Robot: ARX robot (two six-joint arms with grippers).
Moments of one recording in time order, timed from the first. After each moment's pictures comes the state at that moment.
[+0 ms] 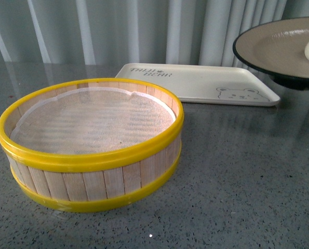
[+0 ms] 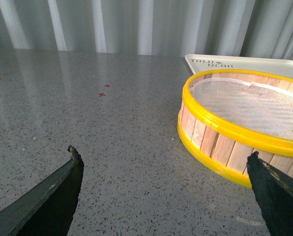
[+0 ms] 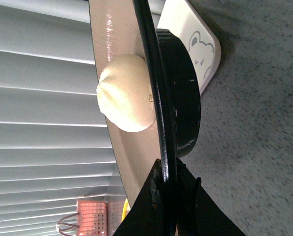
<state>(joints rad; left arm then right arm) 0.00 0.00 0.03 0.00 0.00 0.00 -0.18 1.28 0.59 0.49 -0.48 1.26</state>
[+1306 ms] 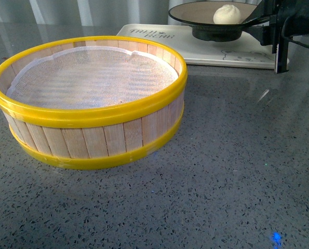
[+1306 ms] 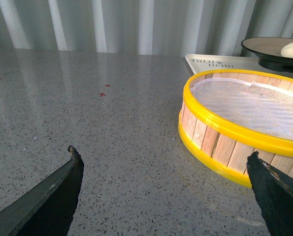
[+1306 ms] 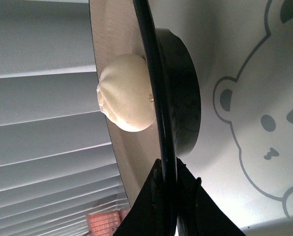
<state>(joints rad) 0.00 0.00 0.03 0.00 0.00 0.00 0.05 2.09 1.43 0.37 -0.37 1.44</state>
